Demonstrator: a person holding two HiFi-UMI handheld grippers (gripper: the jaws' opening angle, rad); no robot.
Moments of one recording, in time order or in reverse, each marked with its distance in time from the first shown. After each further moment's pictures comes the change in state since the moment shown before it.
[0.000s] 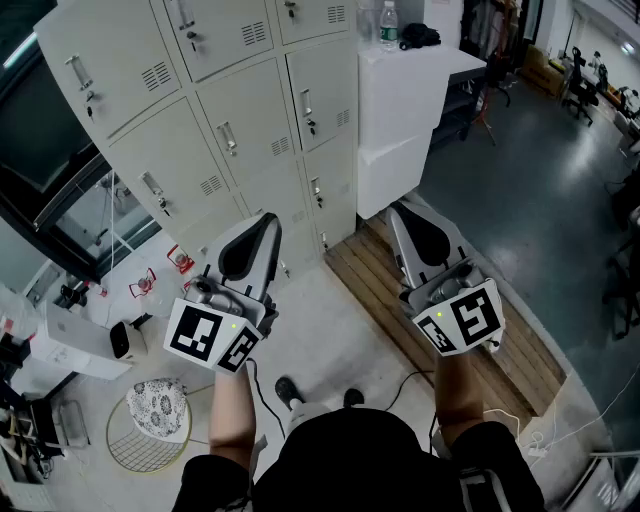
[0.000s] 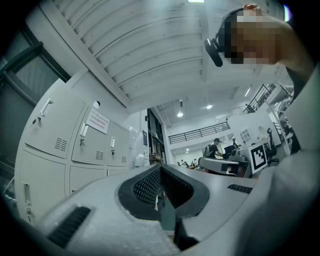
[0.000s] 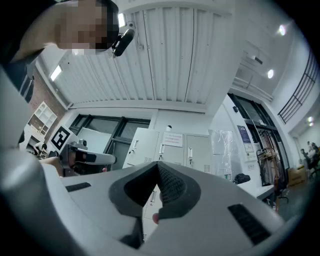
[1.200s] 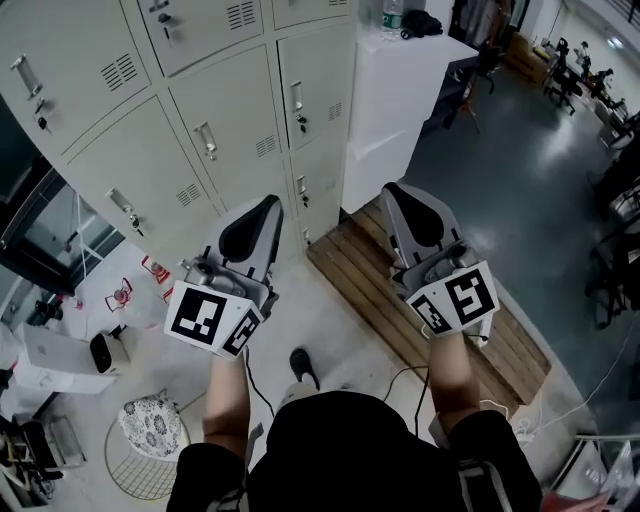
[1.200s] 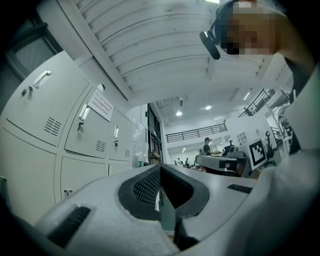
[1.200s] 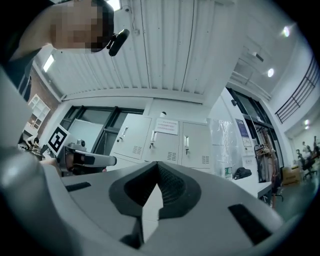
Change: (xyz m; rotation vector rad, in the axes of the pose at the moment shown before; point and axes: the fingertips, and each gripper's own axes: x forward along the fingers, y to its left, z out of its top) left arm 0.085 0.108 -0.061 -0.035 0.012 -0.066; right arm 0.116 -0.049 -0.074 -0.008 0.074 -0.060
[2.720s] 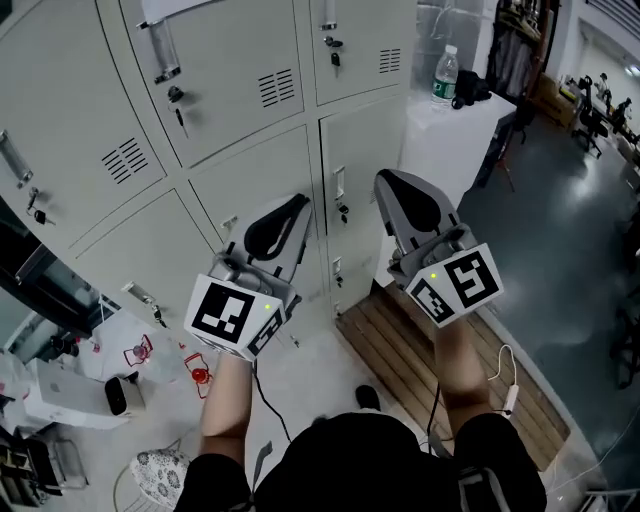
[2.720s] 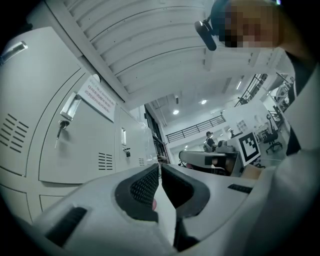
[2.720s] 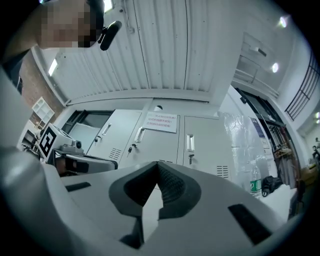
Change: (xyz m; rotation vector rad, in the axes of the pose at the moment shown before) left arm 0.162 0.160 0.012 0.150 -0.030 -0.004; right arm 0.240 -0.097 -0.015 -0.009 -0.097 0.086
